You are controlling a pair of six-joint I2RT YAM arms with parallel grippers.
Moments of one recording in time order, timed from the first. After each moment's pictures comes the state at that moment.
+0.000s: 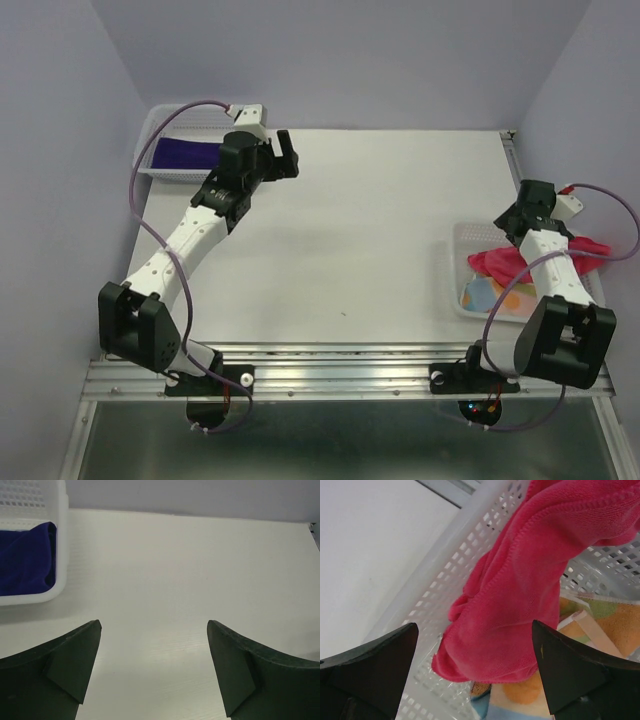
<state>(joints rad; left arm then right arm) -0.38 1.42 1.25 -0.11 -0.09 -0.31 -0.24 1.27 0.95 -0.53 0.51 0.60</state>
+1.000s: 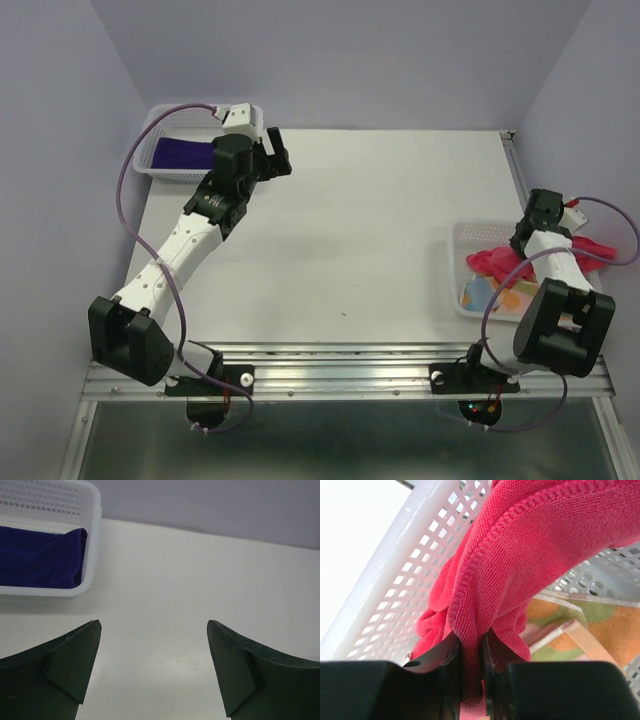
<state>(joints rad) -0.41 1.35 1.24 -0.15 -0.24 -0.35 -0.37 1.41 0.89 -0.45 0.44 0.57</state>
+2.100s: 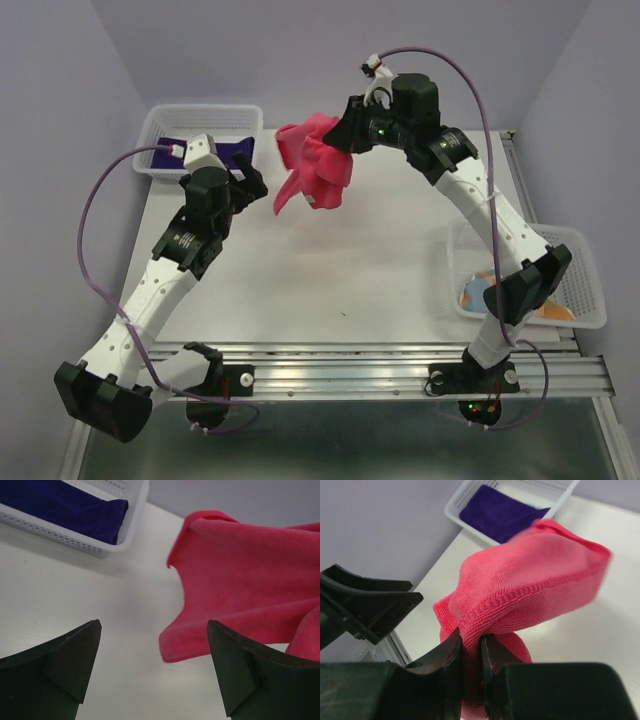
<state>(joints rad) -0.41 1.06 1.06 -0.28 -0.37 -0.53 0.52 1.71 1.98 -0.50 -0.32 0.37</state>
